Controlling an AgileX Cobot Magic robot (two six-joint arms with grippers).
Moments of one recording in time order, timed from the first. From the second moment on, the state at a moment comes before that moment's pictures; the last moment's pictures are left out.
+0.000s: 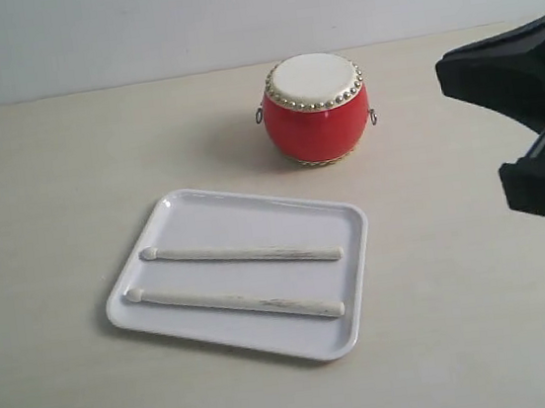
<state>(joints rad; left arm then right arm) -0.02 0.25 -0.29 -1.29 0.36 1.05 0.69 0.77 -0.61 0.01 0.34 -0.10</state>
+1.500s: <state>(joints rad) 0.07 0.01 -0.08 -0.29 0.14 0.24 0.69 0.73 -0.61 0.01 0.34 -0.10</state>
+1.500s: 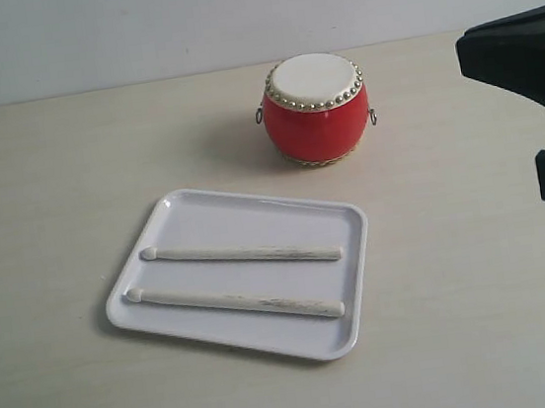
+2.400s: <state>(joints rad) 0.09 0.01 0.00 0.01 0.13 -0.13 0.69 0.73 -0.61 0.01 0.34 -0.10</state>
